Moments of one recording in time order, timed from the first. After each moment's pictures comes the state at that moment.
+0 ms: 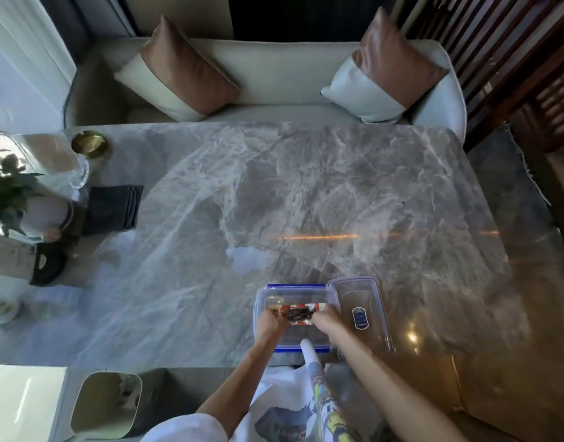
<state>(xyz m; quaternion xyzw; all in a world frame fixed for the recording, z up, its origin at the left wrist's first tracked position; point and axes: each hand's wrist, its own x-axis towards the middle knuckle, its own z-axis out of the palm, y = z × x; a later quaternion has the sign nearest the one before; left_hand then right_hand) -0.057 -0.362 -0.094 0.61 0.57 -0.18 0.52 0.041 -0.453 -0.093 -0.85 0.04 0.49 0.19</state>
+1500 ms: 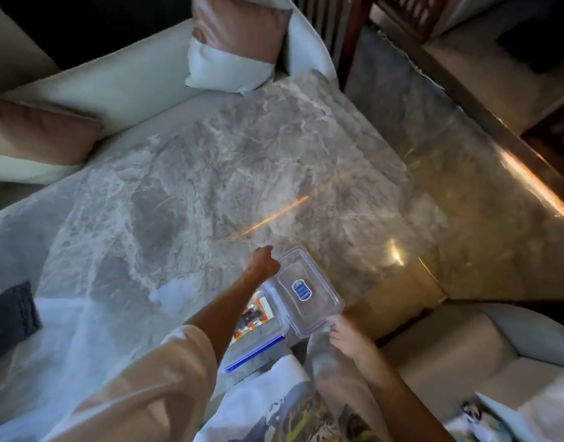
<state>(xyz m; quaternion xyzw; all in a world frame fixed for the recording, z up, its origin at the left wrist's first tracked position) 0.134 -0.410 -0.082 0.87 0.22 -0.33 0.29 0.046 -0.631 -0.101 -0.60 0.42 0.44 0.52</state>
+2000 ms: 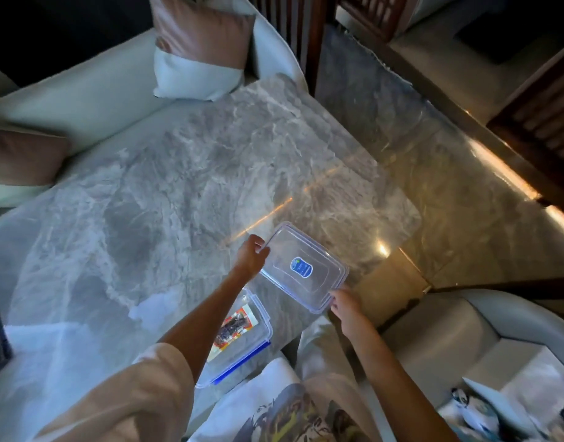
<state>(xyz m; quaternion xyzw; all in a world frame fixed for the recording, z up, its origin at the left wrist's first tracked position) 0.151 -0.426 -0.076 0.84 0.26 -0.19 0.43 0.092 -0.645 -0.089 -0.64 0.42 0.29 0.57</state>
